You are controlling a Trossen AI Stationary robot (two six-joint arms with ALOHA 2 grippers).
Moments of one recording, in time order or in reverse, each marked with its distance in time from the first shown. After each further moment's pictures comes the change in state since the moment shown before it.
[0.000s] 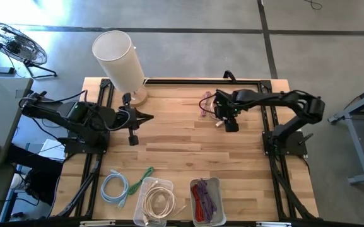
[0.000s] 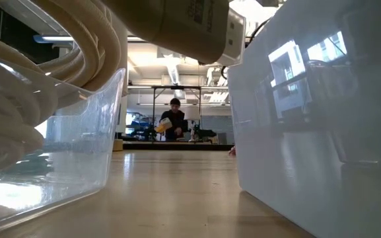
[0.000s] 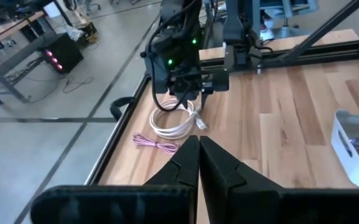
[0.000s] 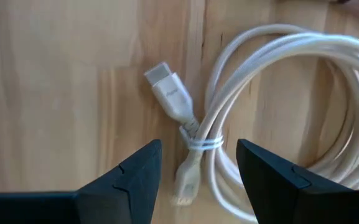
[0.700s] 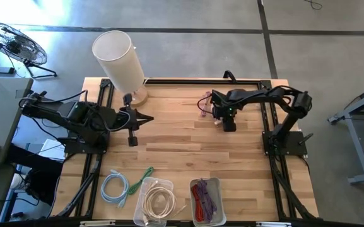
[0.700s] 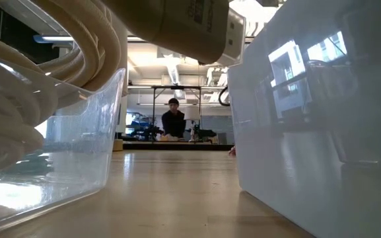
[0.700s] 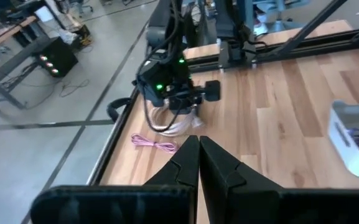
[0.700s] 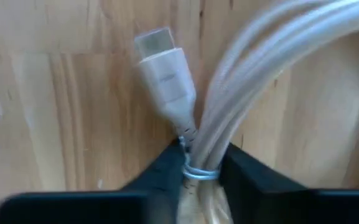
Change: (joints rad) left arm 0.000 0.000 0.000 -0.008 0.031 0.037; right arm -0.063 0.204 0.005 0.056 -0.022 -0.014
